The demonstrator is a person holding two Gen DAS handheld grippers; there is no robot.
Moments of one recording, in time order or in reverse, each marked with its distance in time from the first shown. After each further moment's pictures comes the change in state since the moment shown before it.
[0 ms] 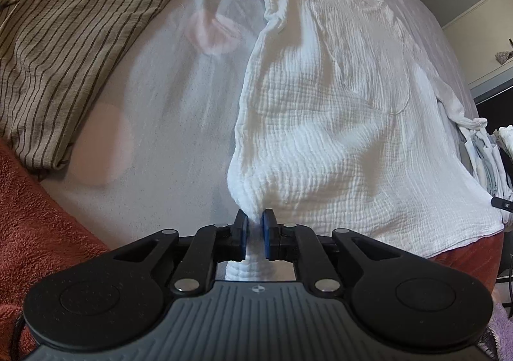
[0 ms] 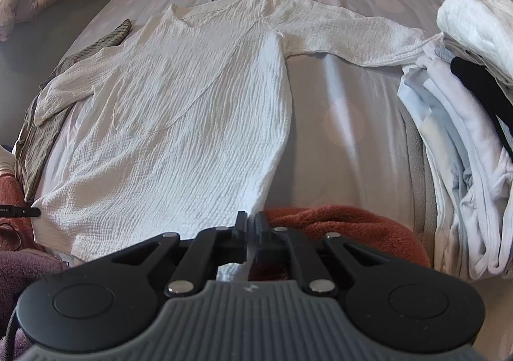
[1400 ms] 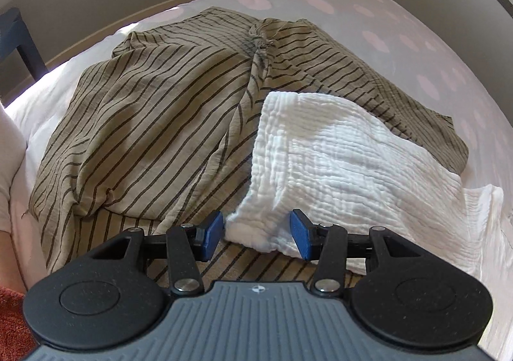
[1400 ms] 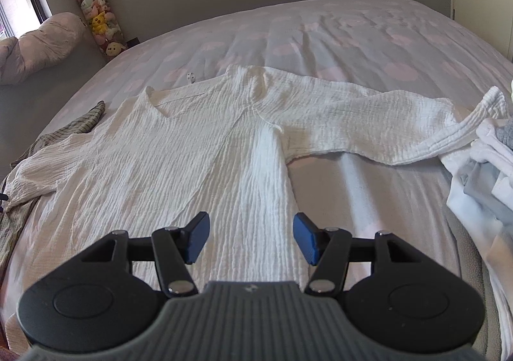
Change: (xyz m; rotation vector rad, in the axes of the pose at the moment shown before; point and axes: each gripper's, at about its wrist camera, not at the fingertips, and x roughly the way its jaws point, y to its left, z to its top) left arm -0.004 0.184 0.235 -0.429 -0.349 0.344; right arm 0.104 0.007 0.075 0.066 -0.331 -0.023
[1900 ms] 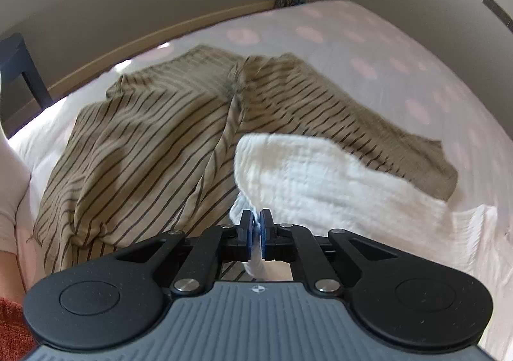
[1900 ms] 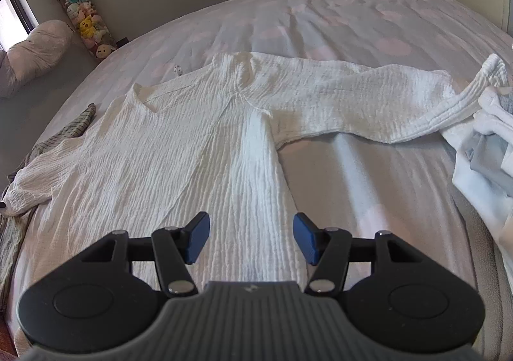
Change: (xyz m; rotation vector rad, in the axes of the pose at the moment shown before) left arm -0.041 -0.036 0.017 0.021 -0.133 -0.021; right arm 0.013 -0.016 -0.002 0.089 0.038 0.006
